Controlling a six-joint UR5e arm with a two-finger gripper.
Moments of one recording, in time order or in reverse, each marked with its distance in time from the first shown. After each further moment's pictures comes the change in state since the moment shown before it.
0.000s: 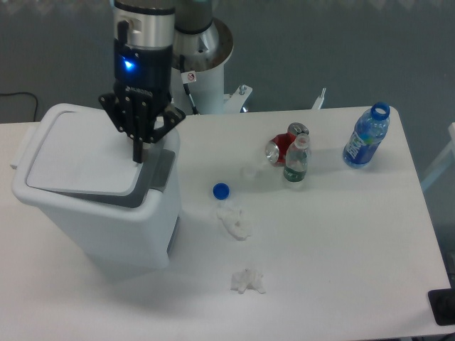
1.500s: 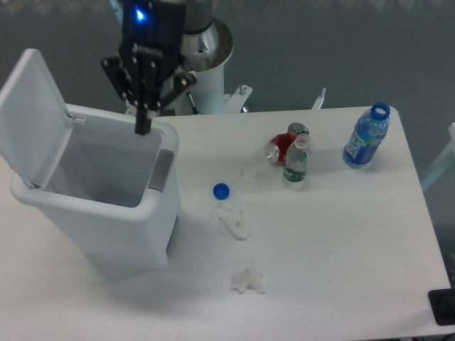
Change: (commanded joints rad) arm -0.001 0.178 0.057 -0.006 -0.182 -0.092
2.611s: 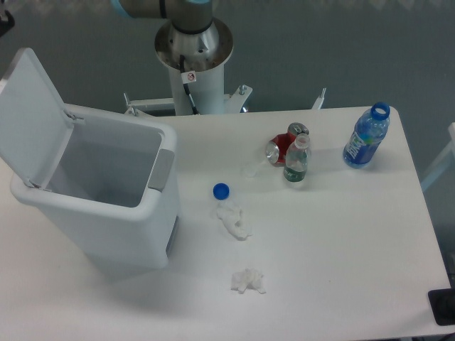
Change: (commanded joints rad) arm -0.339 -0.055 0.028 -0.021 0.125 0.000
